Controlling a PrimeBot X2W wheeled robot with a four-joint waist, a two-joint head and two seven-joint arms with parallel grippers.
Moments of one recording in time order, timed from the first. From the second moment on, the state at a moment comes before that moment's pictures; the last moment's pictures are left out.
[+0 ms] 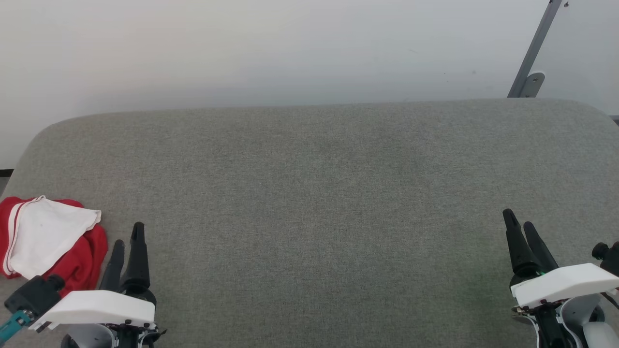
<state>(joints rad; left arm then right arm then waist) -0.03 0.18 0.01 0.15 -0.96 -0.01 -0.09 -0.10 -0.14 -0.07 0.27 0.88 0.13 0.00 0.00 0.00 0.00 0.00</state>
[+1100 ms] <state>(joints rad) -0.01 0.17 0.05 0.13 -0.61 -0.10 -0.18 -0.10 -0.17 -0.06 0.23 0.57 0.13 -0.05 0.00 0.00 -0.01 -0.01</state>
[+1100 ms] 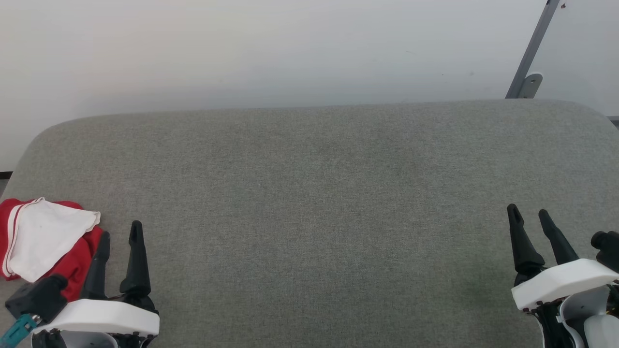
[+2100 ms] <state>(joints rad) 0.01 0.18 0.06 0.11 -0.38 -0.12 -0.24 -0.10 -0.20 -0.05 0.21 0.35 0.13 -0.09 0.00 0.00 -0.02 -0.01</state>
